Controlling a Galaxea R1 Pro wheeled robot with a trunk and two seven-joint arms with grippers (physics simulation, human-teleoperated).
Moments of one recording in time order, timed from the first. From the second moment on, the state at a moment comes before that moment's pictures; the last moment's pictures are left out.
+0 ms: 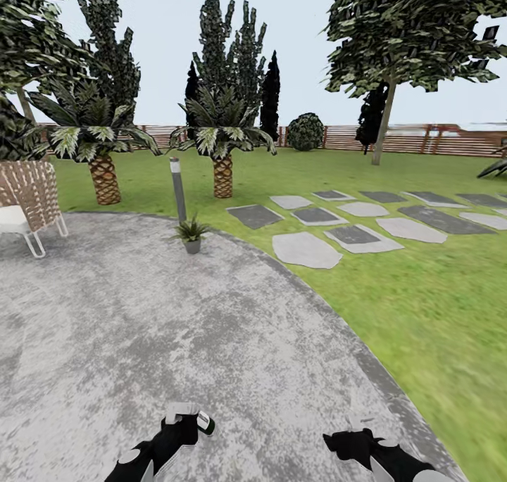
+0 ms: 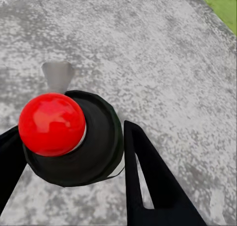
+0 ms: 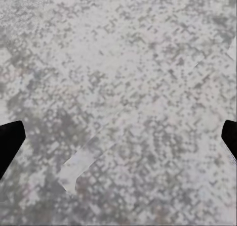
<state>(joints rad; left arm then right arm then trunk) -0.47 -0.12 0.76 -0.38 -0.58 -0.19 -0.54 -0.58 -0.09 0.25 -0.08 -0.20 -0.04 0.21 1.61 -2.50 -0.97</state>
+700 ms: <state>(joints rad) -0.47 -0.12 0.76 -0.38 -0.58 -0.19 -0.54 -0.58 -0.09 0.25 -0.08 -0.20 -0.04 0.21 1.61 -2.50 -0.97</state>
